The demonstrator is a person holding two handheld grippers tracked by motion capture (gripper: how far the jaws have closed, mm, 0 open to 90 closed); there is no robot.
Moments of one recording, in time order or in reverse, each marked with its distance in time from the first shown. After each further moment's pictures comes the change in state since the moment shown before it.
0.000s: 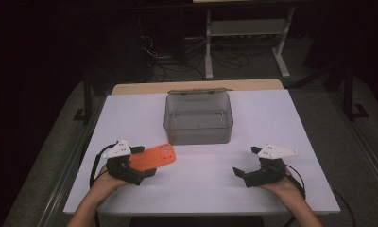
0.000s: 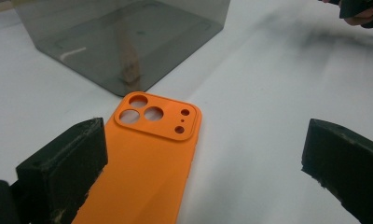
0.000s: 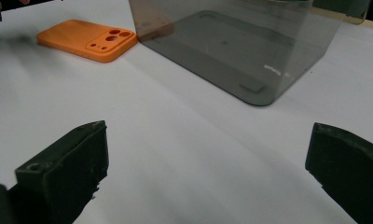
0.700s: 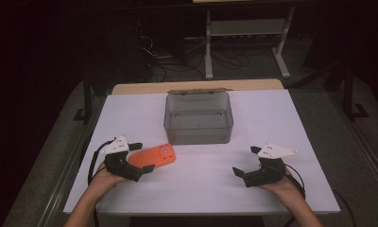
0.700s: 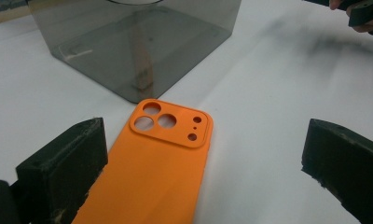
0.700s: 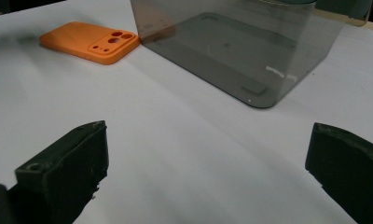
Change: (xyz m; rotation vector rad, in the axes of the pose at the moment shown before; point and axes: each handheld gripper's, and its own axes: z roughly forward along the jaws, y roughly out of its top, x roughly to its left) left arm 0.008 0.008 -0.003 -0.003 0.016 -0.004; right arm 0.000 0.001 0.000 -0.006 0.008 -0.002
